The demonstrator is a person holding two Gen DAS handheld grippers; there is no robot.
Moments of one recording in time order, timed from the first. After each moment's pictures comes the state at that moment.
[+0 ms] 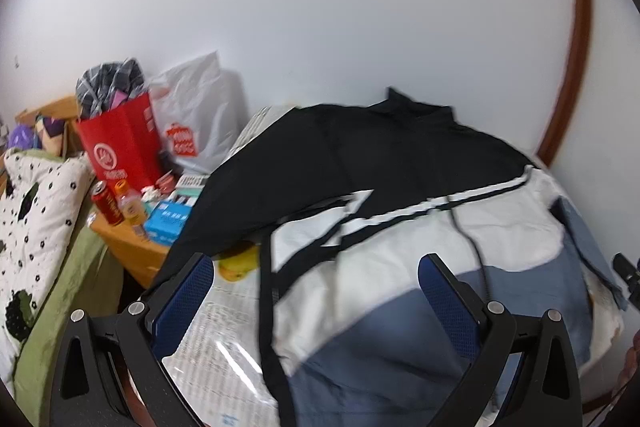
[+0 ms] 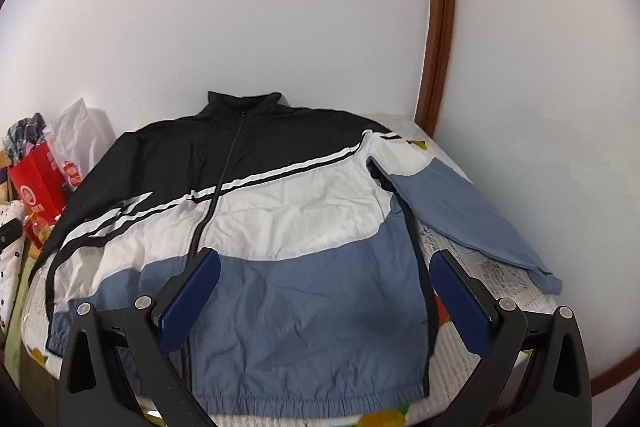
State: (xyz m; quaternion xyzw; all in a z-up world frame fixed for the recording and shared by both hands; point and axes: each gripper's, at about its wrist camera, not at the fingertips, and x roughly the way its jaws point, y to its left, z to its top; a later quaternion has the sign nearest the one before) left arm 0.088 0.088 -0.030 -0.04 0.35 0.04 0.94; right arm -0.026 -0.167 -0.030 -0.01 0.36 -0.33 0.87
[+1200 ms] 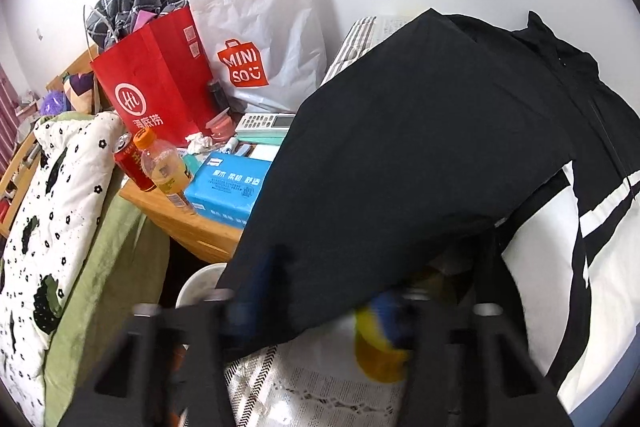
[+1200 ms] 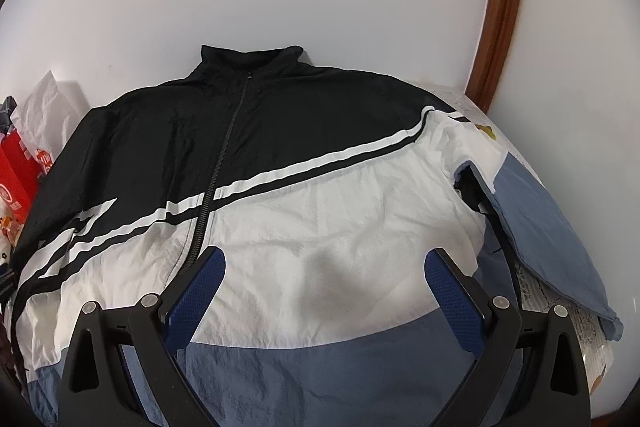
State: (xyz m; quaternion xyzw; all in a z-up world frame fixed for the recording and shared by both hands) left arm 0.219 0.199 -0.161 -0.01 0.45 0.16 0.88; right arm 0.112 -0.216 -0.108 -0.01 0.43 -0.31 0.85
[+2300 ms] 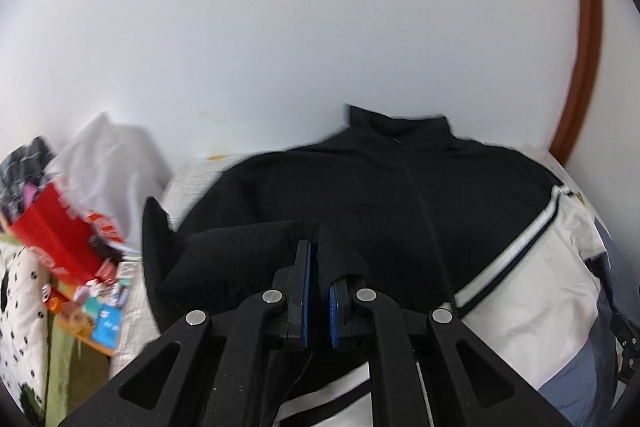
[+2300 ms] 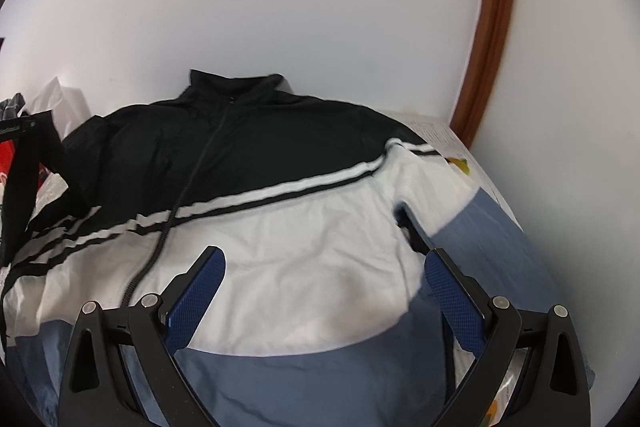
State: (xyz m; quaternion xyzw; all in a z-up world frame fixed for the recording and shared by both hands) left arm 0.307 -0.003 -0.045 0.04 0.36 -0.03 0.93; right arm 0.077 -0.273 -0.075 -0.04 0.41 -0.29 0.86
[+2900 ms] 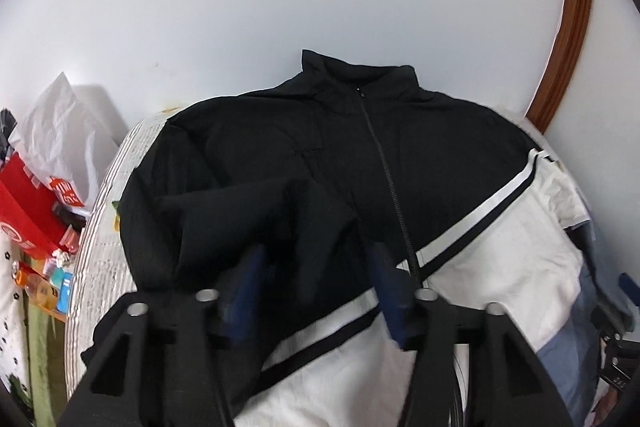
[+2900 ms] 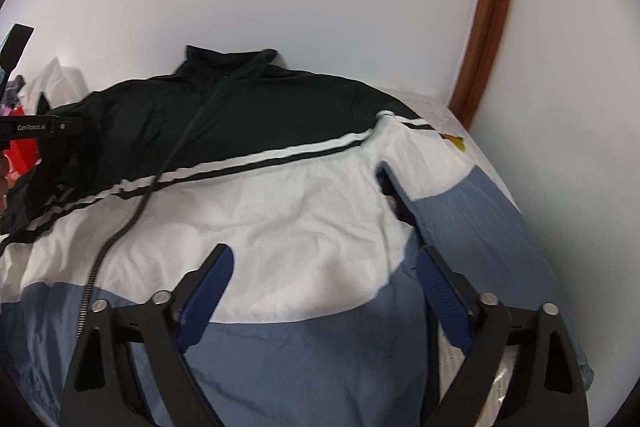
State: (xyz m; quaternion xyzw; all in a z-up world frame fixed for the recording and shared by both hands) left arm 0.294 -0.021 -0.071 0.01 0.42 -0.06 0.90; right arm 0.061 -0.279 -0.088 -0.04 0.43 -0.26 0.86
